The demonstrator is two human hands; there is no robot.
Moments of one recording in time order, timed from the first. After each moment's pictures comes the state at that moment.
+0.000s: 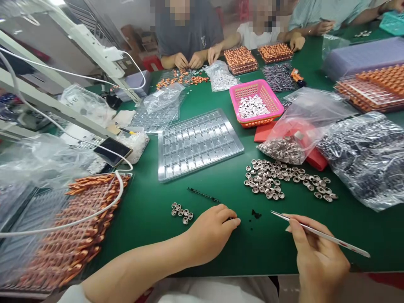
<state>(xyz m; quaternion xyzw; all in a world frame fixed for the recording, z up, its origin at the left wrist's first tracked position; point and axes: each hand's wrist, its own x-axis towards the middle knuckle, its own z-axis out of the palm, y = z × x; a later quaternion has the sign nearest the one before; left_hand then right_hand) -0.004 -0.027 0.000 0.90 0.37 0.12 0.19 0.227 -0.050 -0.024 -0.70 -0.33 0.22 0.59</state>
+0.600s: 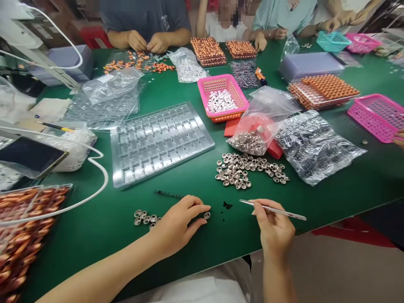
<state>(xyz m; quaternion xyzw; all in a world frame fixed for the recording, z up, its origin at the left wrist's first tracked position) -0.015 -0.015 0.001 0.82 0.44 0.14 0.34 0.232 -0.047 -0.027 -0.67 -0.36 0.25 0.59</state>
